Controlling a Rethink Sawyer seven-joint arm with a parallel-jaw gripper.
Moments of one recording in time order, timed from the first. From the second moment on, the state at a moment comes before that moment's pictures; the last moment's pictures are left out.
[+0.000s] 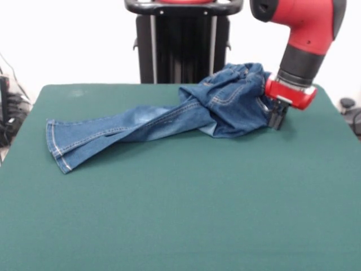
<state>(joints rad) 0.45 -0.36 -0.27 1.81 0.08 0.09 2.64</state>
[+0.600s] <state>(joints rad) 0.35 -0.43 -0.22 1.80 0.09 0.19 2.64</state>
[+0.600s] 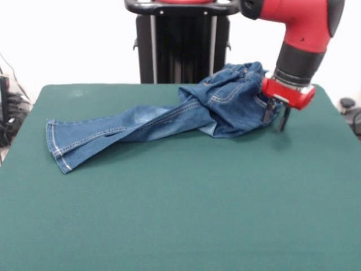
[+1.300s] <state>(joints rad) 0.42 -0.44 -0.31 1.78 0.09 0.25 2.64</state>
